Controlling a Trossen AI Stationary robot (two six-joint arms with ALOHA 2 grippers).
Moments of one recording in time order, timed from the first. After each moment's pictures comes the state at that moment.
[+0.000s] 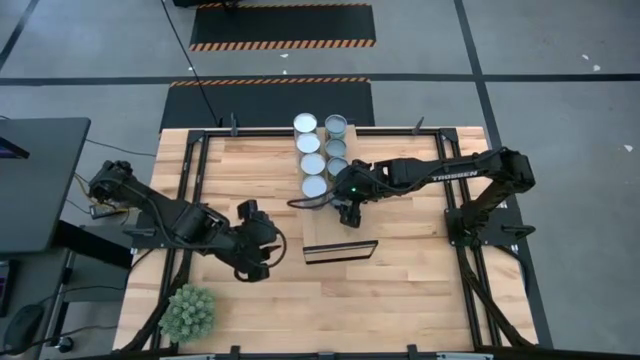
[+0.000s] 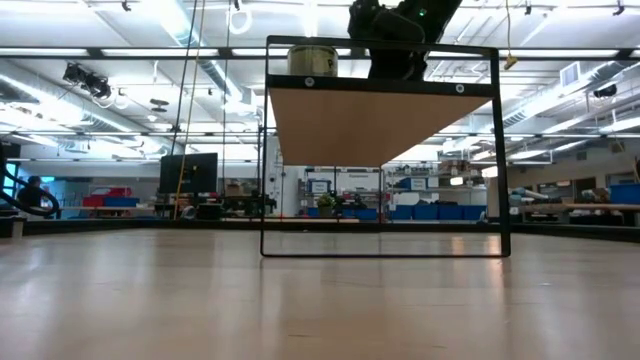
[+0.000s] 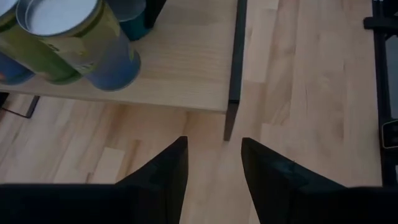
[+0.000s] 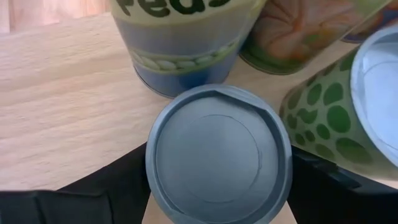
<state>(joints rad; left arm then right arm) -0.50 1.41 1.43 -0.99 -0.51 -0.56 -0.02 1.60 1.31 -0.68 0.19 0.14</state>
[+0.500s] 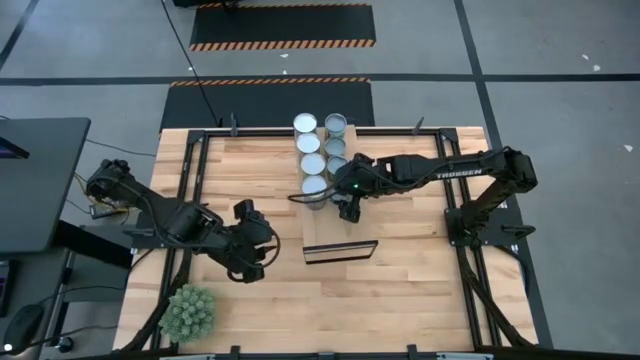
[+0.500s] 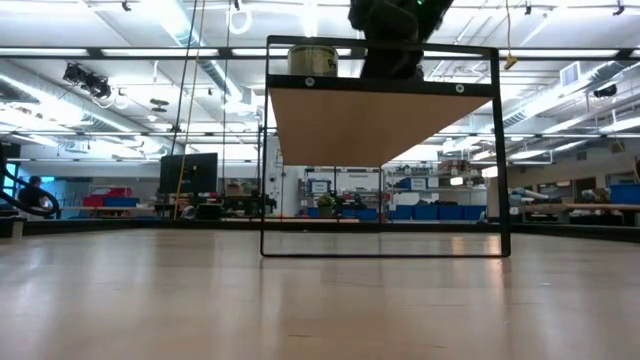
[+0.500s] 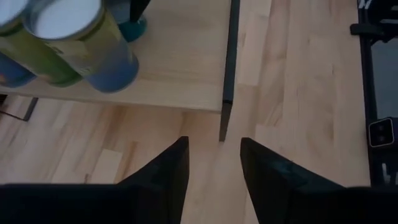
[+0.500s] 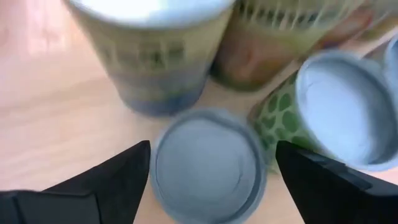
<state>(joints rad) -0.52 1.38 1.43 -1.00 -0.51 -0.57 -0.02 1.58 1.35 -0.71 0.25 0.14</state>
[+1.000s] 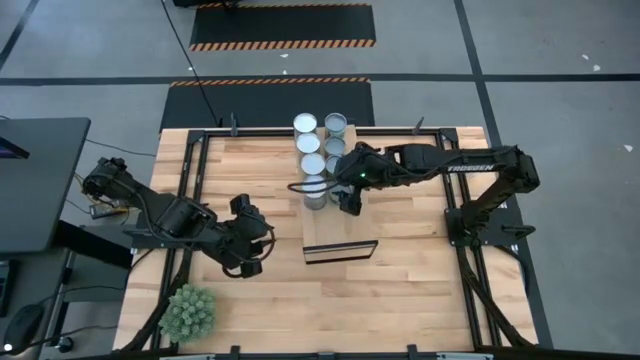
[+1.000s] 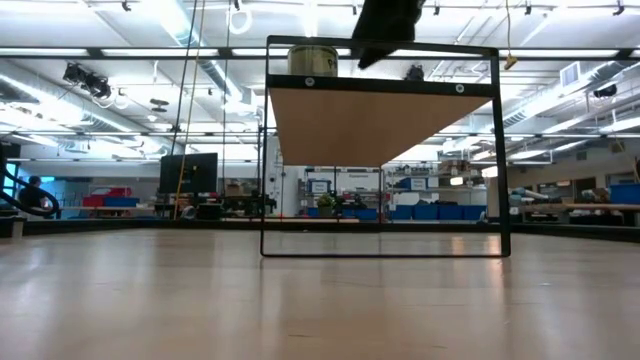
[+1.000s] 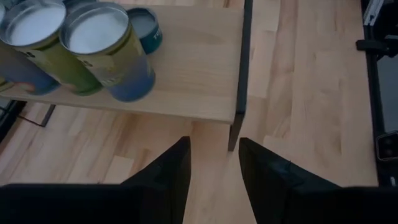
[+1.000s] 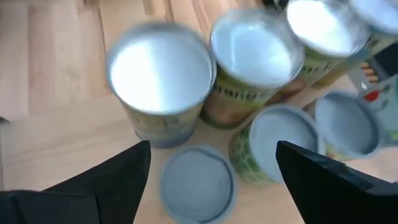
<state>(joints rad) -0.52 1.35 1.43 -1.00 -0.56 -0.56 -0.01 1.56 1.53 -0.83 0.27 0.12</state>
